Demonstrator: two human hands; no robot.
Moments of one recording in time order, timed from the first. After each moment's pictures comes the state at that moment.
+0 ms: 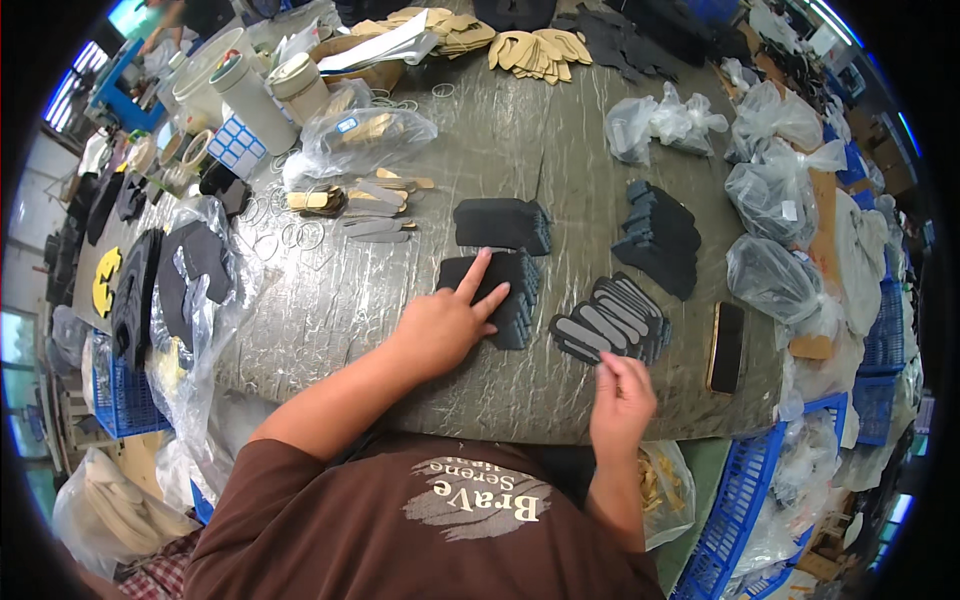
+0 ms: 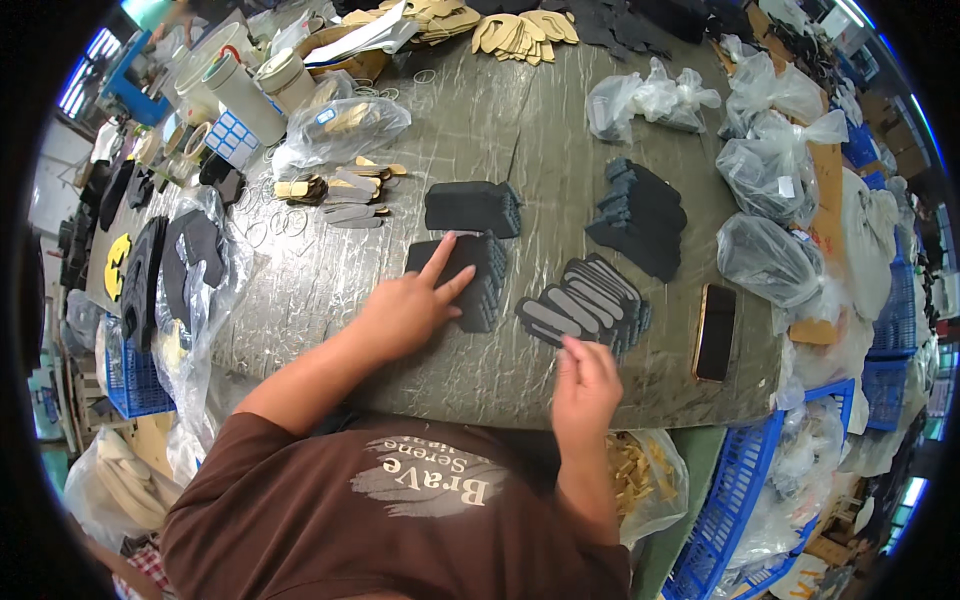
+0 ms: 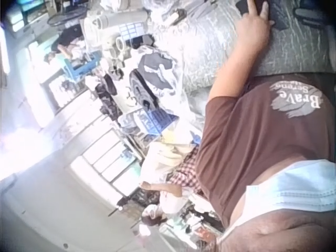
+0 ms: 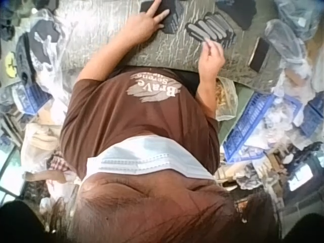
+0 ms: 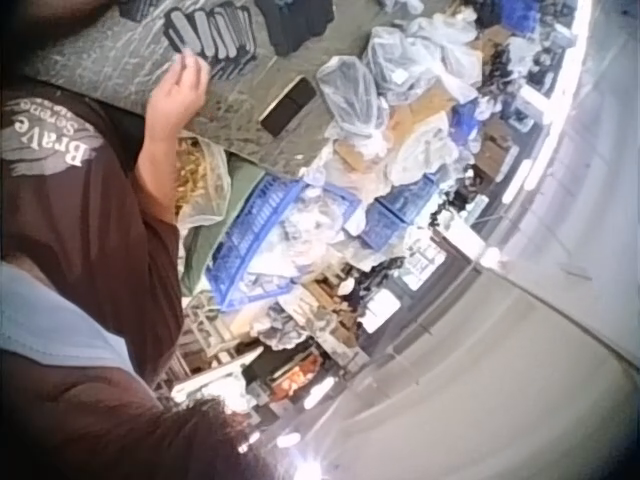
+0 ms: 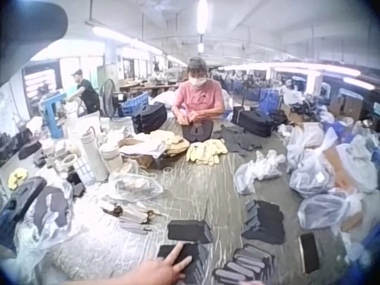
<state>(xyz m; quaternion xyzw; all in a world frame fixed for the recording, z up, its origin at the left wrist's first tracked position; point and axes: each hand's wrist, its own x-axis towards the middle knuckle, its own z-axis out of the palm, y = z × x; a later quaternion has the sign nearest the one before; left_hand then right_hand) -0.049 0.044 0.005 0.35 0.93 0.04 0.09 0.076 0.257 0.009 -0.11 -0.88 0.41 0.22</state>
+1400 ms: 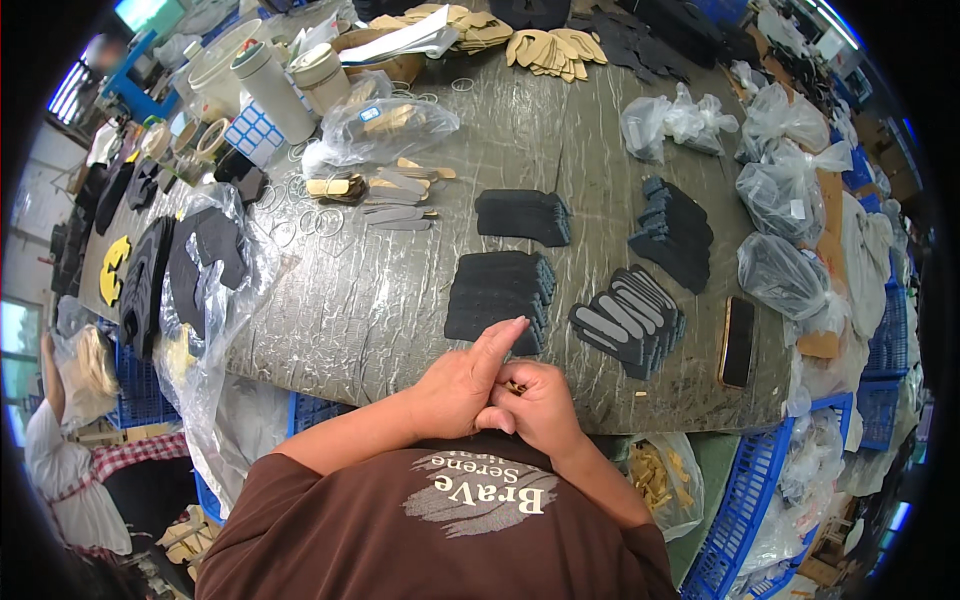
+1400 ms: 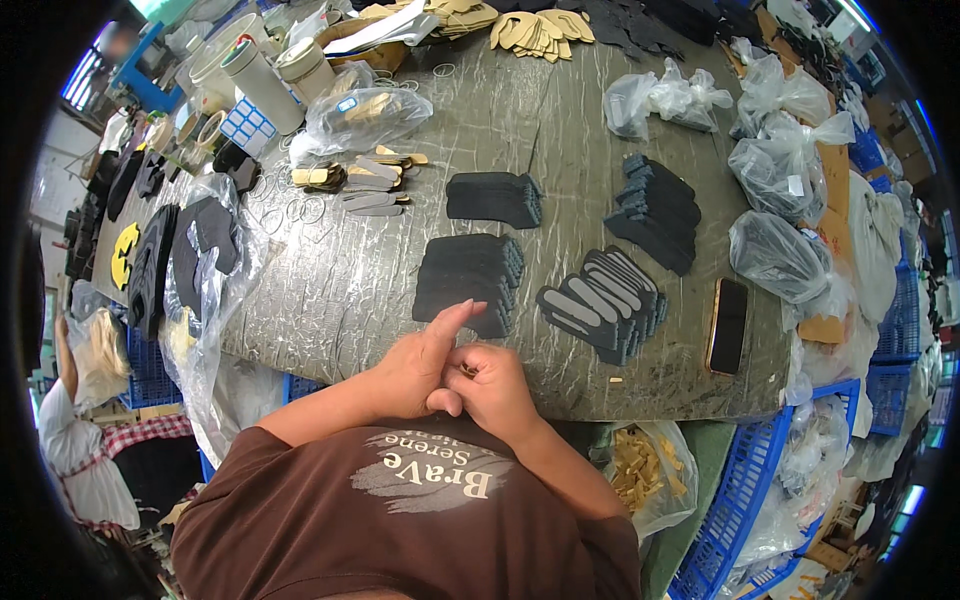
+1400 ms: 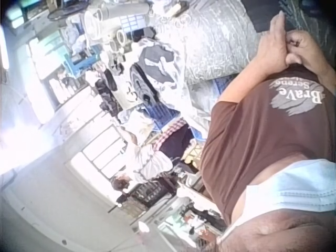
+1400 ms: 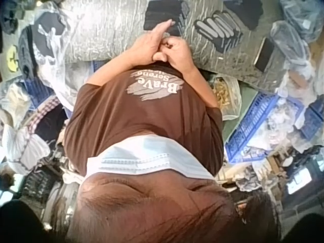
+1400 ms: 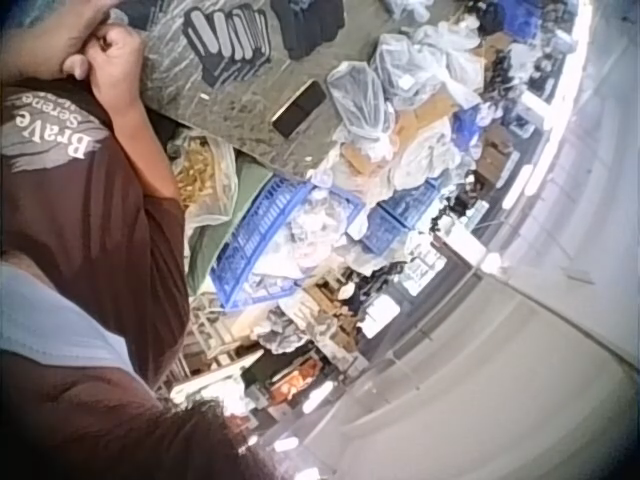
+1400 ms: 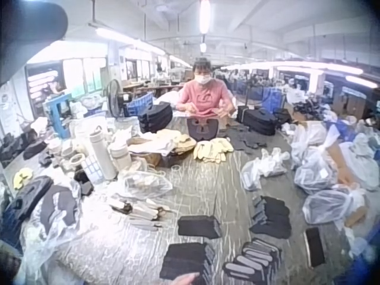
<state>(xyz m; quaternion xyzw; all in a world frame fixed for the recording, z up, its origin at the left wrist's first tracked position) 0.014 0.016 0.003 0.40 0.79 0.45 0.12 0.061 0.175 0.013 0.02 -0.70 0.71 -0.11</state>
